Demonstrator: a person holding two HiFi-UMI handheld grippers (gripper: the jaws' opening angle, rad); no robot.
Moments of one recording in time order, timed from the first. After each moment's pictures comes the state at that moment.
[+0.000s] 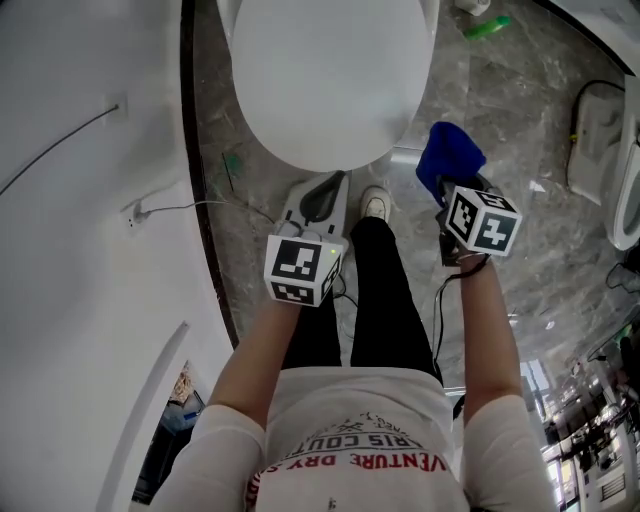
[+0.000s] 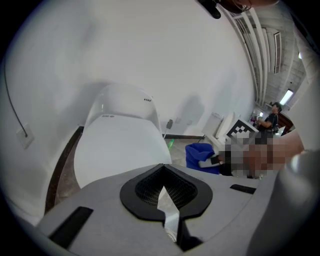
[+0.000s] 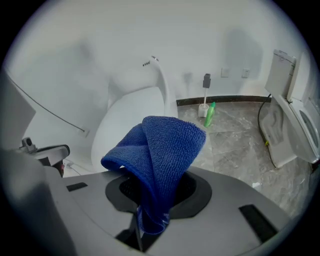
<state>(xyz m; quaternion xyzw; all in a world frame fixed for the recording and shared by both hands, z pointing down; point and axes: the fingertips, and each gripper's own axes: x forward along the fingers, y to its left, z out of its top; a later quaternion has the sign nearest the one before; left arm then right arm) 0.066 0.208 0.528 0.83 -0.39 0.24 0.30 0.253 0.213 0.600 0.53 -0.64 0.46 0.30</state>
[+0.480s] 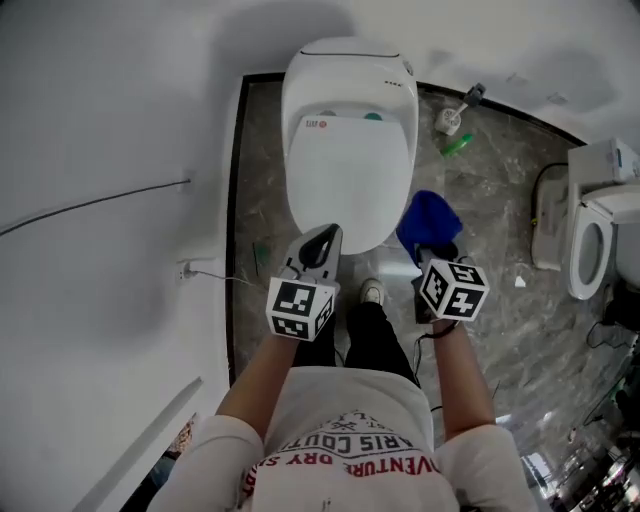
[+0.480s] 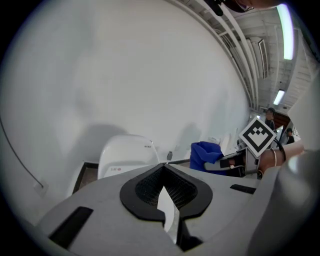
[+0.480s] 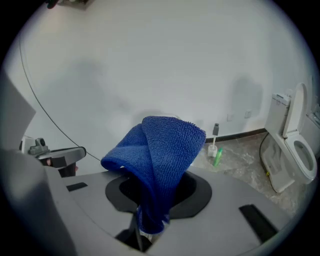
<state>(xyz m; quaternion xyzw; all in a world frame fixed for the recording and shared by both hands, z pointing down) 0.043 0.145 0.300 0.86 -0.42 0.18 0.22 0.214 0.156 0.345 0.58 -0.70 0.37 0.20</state>
